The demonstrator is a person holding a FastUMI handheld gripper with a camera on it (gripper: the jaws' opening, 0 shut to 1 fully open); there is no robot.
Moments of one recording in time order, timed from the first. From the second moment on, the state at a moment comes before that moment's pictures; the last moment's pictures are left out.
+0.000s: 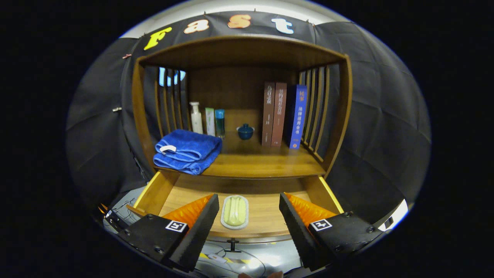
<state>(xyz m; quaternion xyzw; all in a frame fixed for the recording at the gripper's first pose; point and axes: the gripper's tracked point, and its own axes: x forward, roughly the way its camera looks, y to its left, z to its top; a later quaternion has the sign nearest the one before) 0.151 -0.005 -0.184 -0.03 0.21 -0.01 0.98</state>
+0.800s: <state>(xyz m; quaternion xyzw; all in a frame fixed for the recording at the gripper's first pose) 0.235 -0.002 -0.363 0.02 0.48 -0.03 0.88</state>
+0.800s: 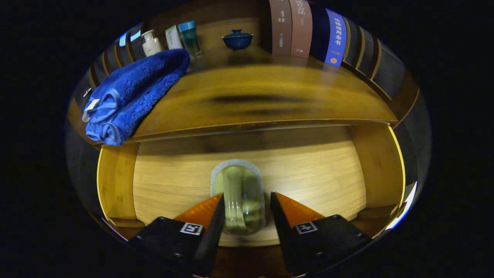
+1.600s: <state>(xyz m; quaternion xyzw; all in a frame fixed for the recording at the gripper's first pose) 0.216 0.003 -0.307 0.02 0.41 -0.01 0.91</state>
